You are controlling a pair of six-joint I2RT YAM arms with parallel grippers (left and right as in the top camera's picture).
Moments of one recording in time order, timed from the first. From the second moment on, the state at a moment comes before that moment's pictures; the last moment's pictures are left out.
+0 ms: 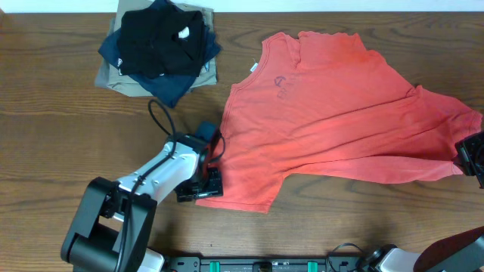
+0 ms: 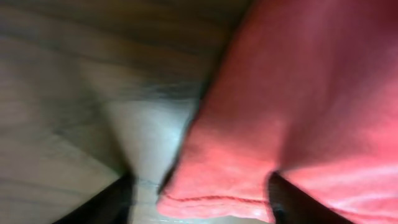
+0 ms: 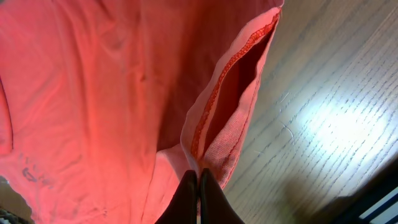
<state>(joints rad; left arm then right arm) -0.43 1.65 0.81 -0.88 0.13 -0.55 -0.75 1.48 1.31 -1.23 -0.21 0.46</state>
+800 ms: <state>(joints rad) -0.44 1.34 0.81 -1.08 -0.01 -0.73 -0.75 1.48 1.31 -1.31 -0.19 0.47</state>
